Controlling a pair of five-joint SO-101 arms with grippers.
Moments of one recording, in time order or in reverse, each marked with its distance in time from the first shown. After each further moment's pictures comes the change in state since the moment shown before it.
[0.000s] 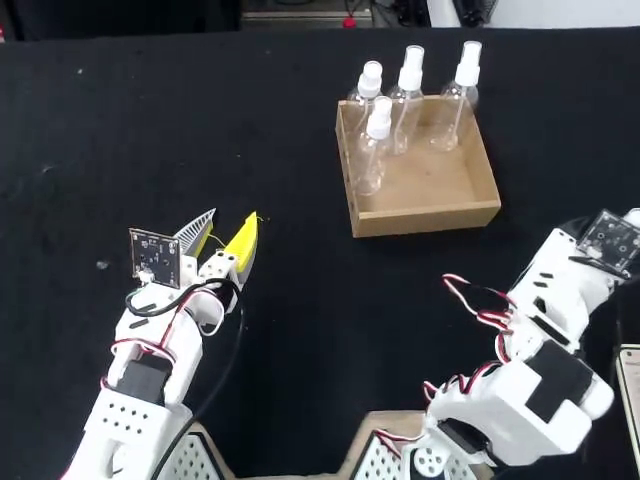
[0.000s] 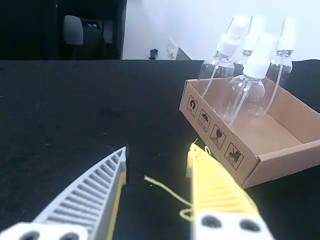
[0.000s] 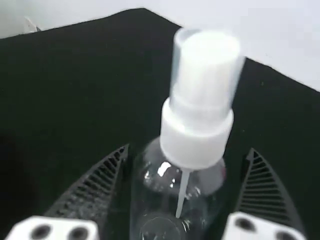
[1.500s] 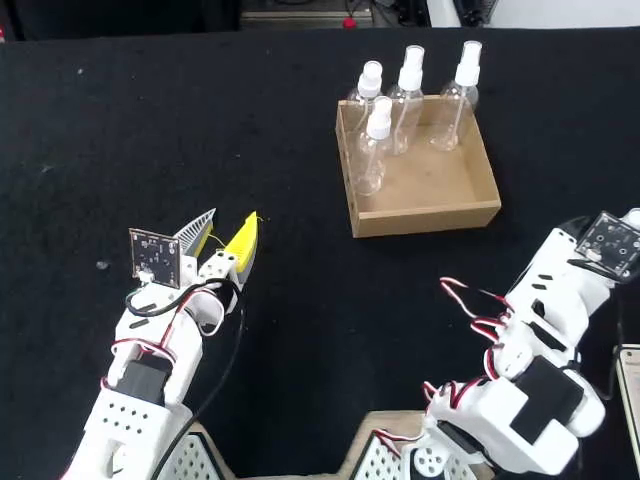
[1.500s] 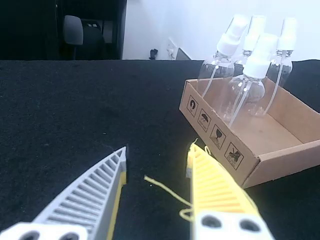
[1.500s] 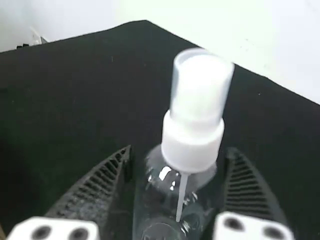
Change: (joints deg) left arm 0.0 0.0 0.0 0.0 0.0; right arm -0.3 -6.2 3.5 0.4 0.2
